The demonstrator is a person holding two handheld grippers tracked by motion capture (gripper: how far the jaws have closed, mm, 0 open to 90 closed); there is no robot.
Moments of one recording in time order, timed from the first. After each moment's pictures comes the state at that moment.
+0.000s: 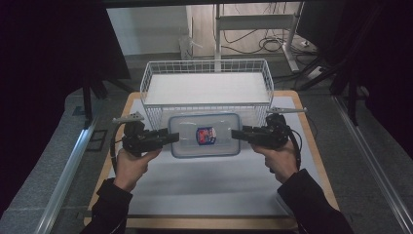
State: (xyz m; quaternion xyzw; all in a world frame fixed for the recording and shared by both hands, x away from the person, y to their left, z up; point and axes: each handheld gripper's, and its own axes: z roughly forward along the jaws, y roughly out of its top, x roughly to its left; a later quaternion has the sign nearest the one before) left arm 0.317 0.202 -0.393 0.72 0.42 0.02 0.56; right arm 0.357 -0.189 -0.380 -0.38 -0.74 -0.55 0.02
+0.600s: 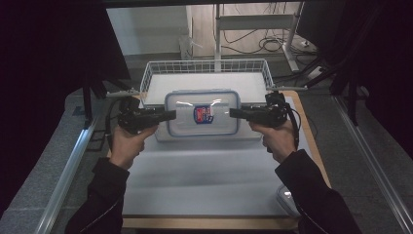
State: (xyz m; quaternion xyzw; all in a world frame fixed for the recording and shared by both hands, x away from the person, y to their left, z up) left arm 0.352 0.210 -0.347 0.71 0.41 0.03 0.57; right arm 0.391 -0.180 -0.342 -0.38 -0.73 -0.57 0.02
